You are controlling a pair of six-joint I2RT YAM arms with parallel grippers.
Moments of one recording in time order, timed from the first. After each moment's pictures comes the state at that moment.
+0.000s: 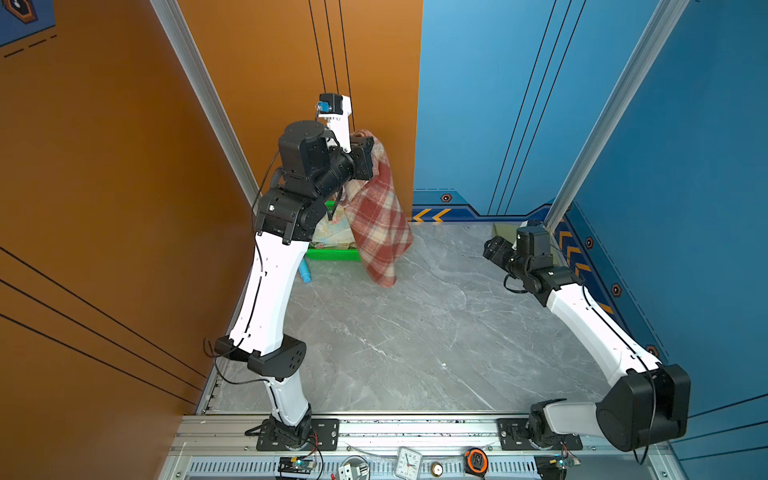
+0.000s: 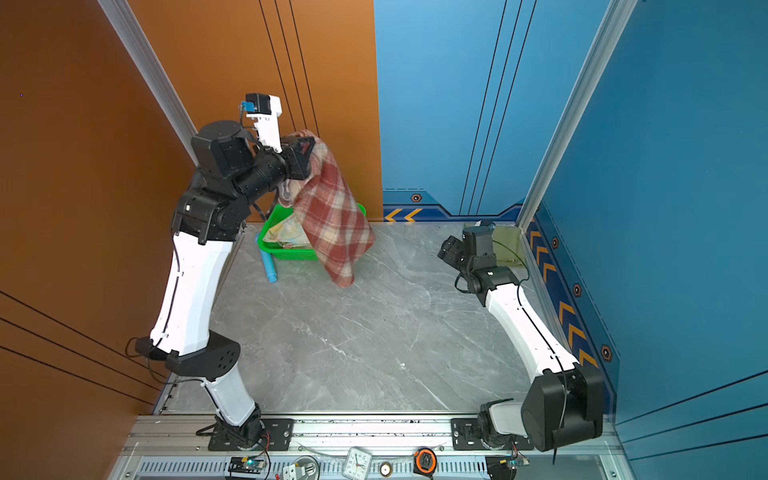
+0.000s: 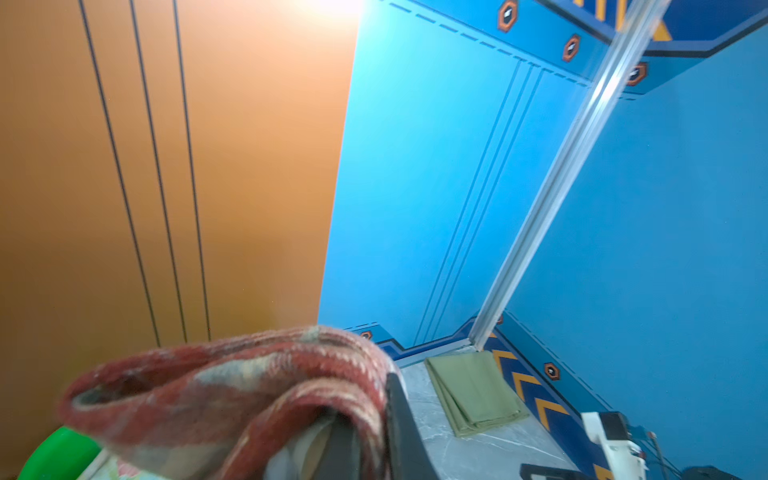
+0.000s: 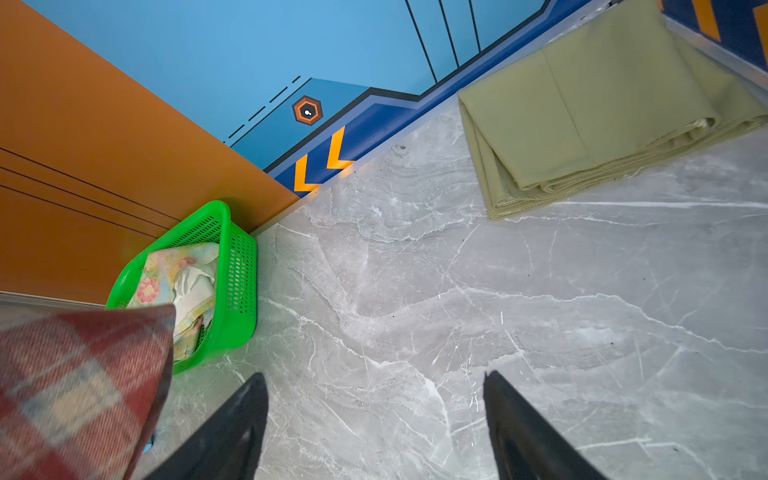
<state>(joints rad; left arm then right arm) -0.44 1.77 2.53 -0.75 0.06 -0.21 0.20 1.32 1.13 -0.38 0.08 0.68</state>
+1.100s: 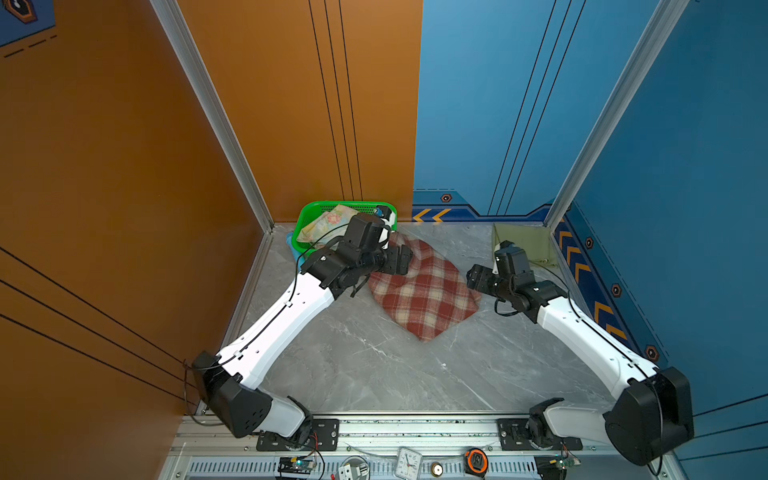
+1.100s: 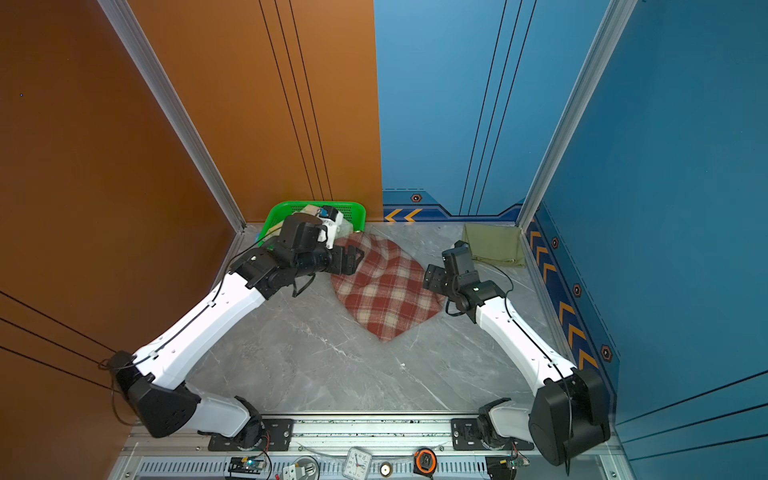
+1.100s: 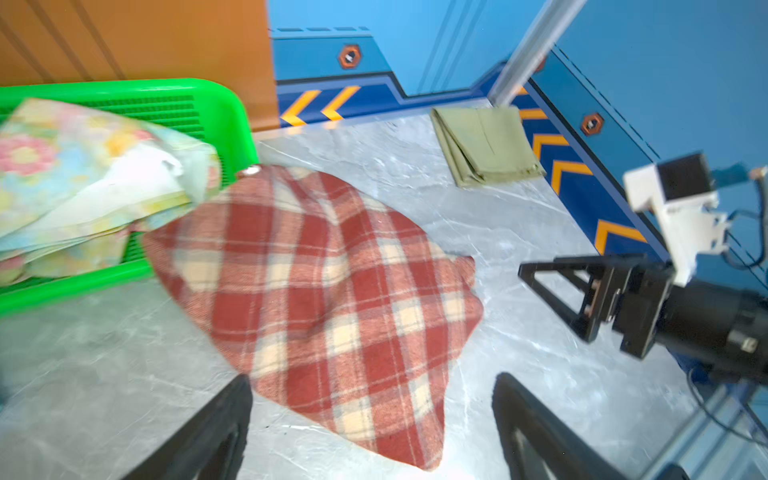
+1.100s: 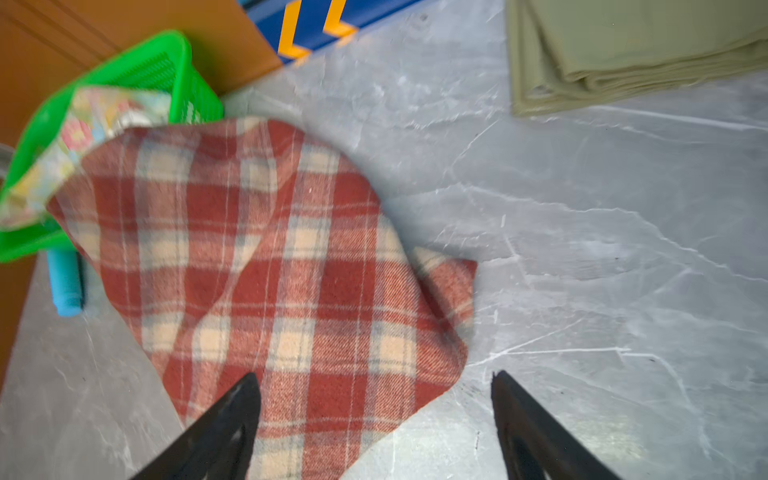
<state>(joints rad) -0.56 1.39 1.50 -0.71 -0.05 -0.34 0.40 1.36 1.03 -0.48 0.07 0.54</state>
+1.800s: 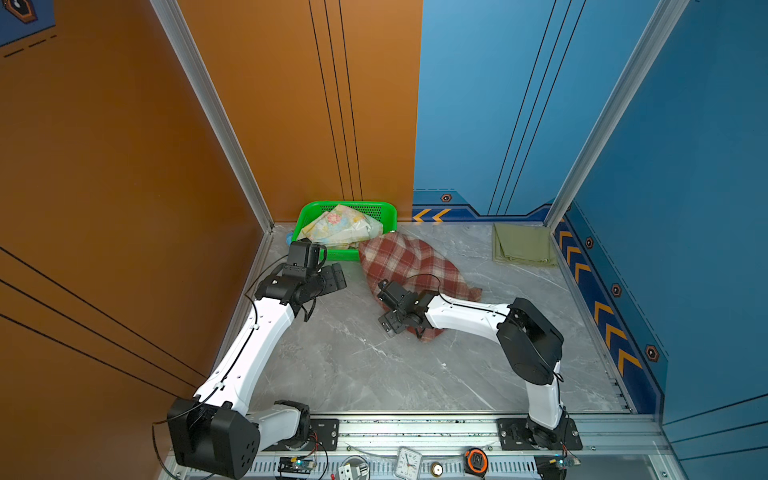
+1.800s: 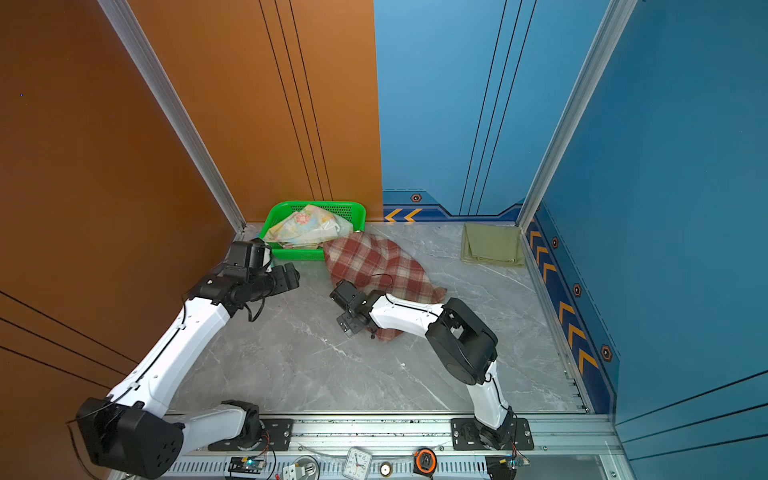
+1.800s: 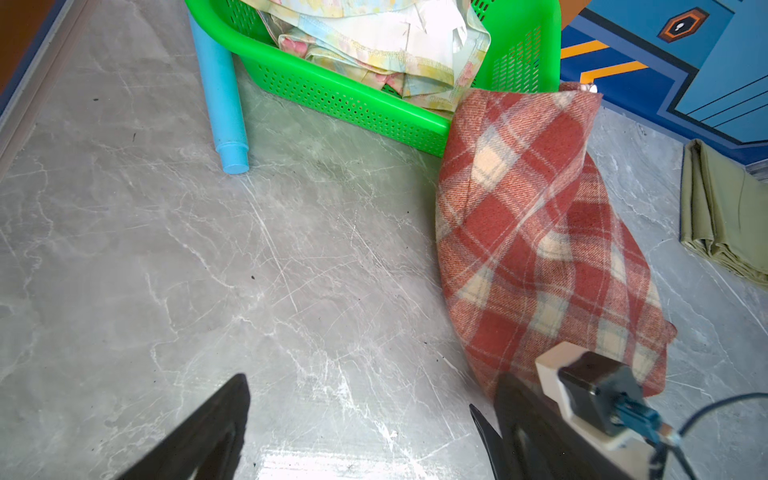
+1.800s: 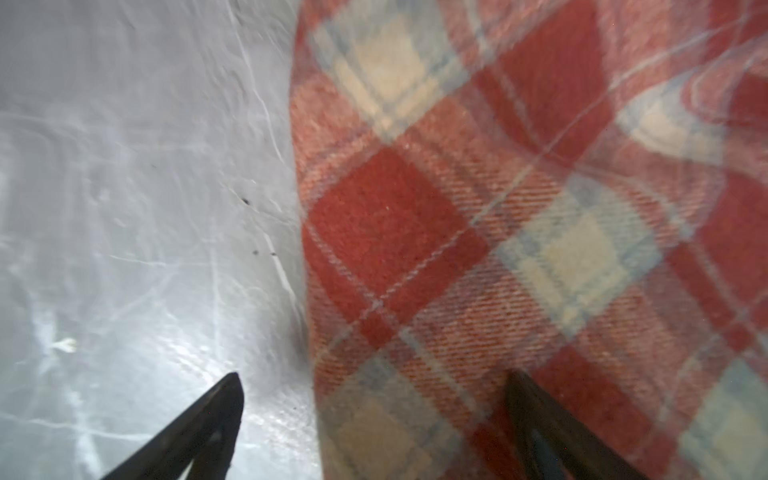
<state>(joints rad) -0.18 1.22 1.14 -0.76 -0.04 -0.47 0.93 2.01 1.42 -0.54 0.31 0.19</state>
